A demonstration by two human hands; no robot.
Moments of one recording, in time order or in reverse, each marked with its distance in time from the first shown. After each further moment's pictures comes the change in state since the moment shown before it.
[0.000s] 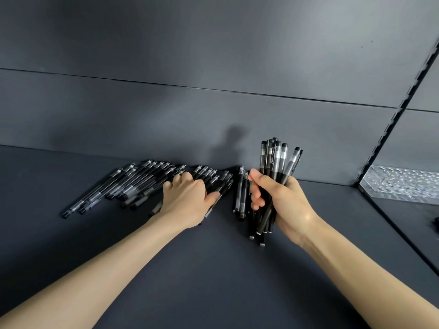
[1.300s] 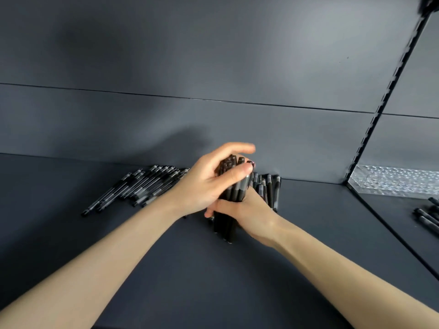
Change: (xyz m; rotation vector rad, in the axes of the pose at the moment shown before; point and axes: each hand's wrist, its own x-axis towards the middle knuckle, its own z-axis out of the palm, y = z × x) left_hand -0.041 0.013 -0.061 -1.028 0.076 0.641; right_hand -0.021 0.006 0.044 -0.176 -0.323 -0.157
